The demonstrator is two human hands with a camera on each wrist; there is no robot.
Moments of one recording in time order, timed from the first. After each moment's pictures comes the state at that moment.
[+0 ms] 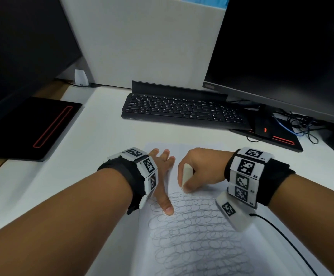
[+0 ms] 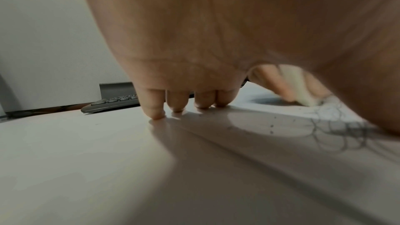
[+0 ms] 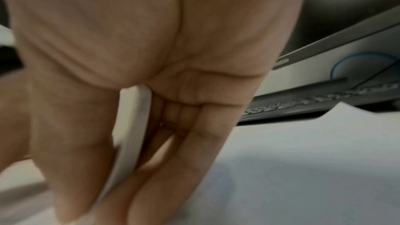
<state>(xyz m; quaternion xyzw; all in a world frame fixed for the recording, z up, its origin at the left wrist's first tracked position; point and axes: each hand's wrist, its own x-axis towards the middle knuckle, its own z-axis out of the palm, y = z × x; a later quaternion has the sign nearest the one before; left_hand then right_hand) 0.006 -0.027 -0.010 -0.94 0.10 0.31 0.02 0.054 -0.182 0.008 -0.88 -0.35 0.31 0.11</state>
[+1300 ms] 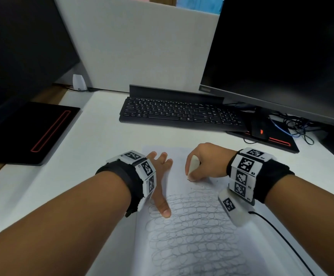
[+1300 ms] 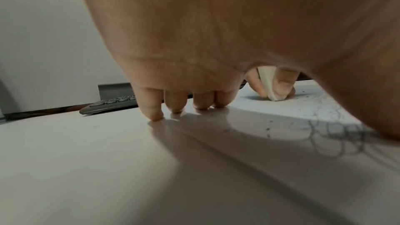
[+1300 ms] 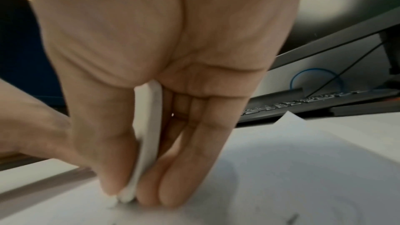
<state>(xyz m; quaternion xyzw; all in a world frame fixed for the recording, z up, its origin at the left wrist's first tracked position) 0.006 -0.029 -0.008 -0.95 0.10 0.30 0.02 0.068 -0.199 0.009 -0.92 -0.27 0.24 0.13</state>
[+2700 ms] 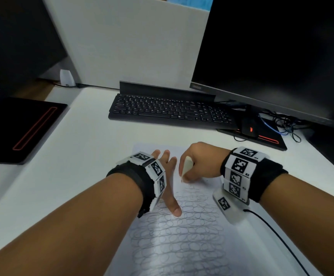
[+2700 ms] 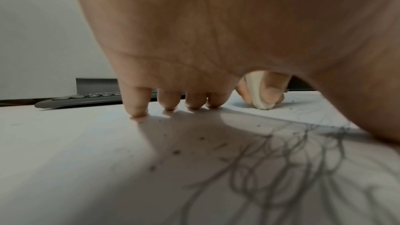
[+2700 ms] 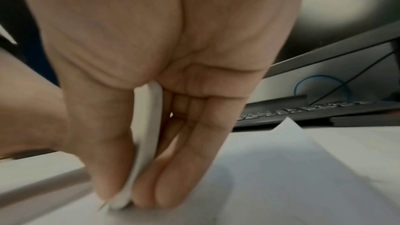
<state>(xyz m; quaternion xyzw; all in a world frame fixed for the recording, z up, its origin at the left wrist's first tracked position) 0.019 -0.064 -0.024 -0.95 0.10 0.29 0.01 0.060 -0.208 0.013 -0.92 -0.30 0.24 0.10</state>
